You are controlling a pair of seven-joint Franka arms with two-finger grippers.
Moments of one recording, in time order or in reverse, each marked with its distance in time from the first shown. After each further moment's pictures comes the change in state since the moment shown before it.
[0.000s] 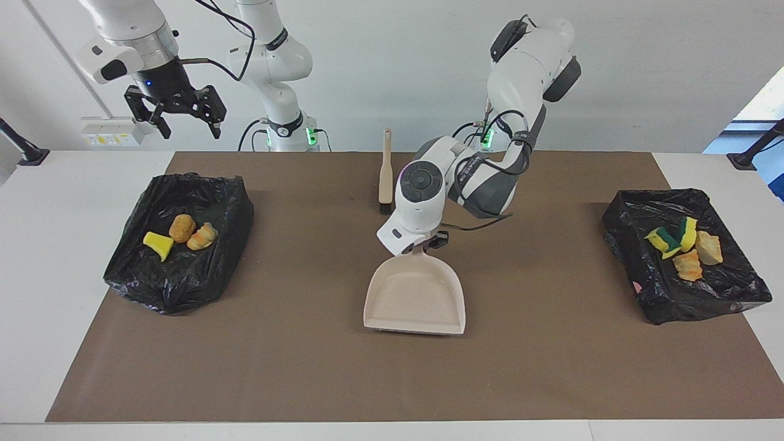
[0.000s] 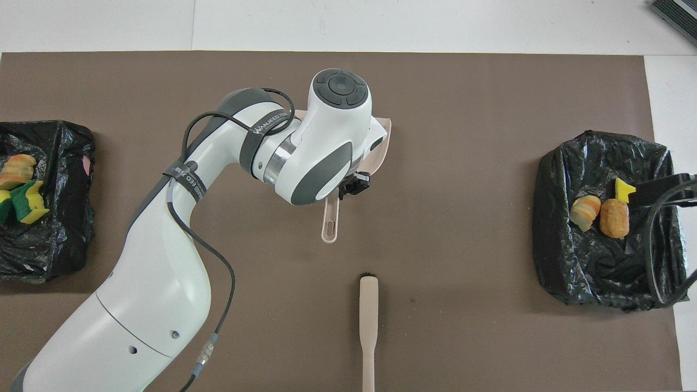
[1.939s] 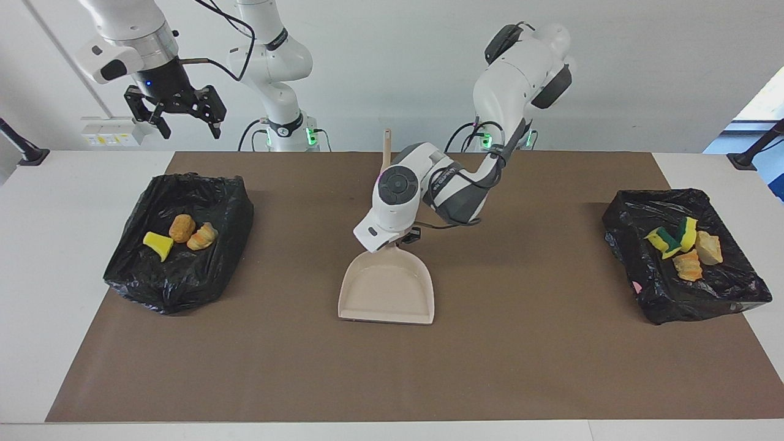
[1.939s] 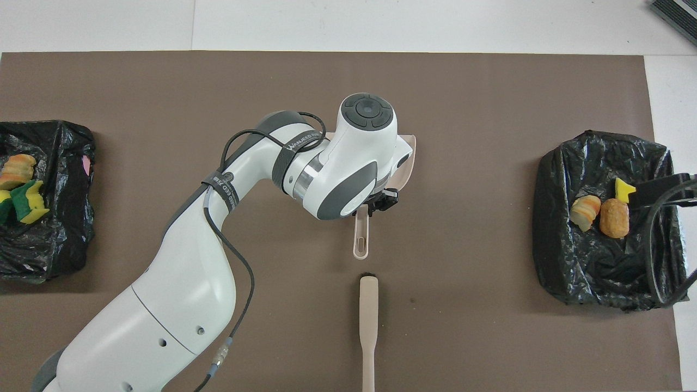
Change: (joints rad) left arm -0.023 0.044 -0.035 -0.028 -0.053 0.076 -0.080; right arm 0.000 0.000 0.000 0.000 0.000 0.000 0.000
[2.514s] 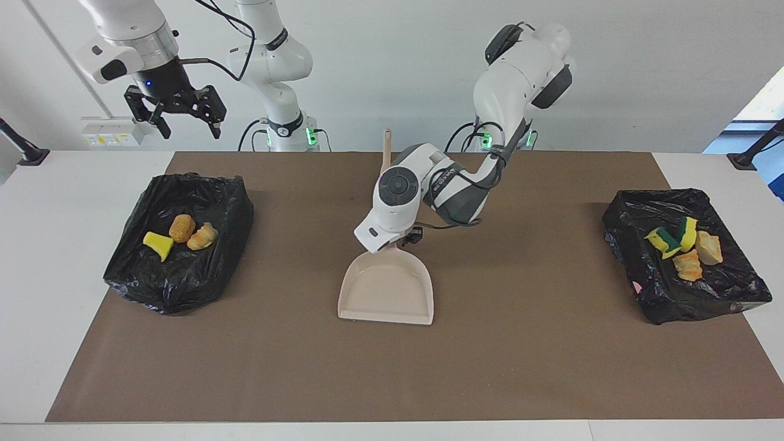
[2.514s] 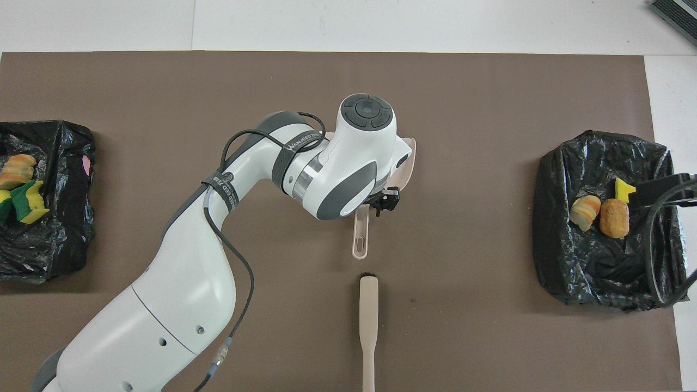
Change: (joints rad) left arm 0.001 -0.001 0.001 -0.004 0.000 0.001 -0.005; right arm 0.000 0.000 0.000 0.000 0.000 0.000 0.000
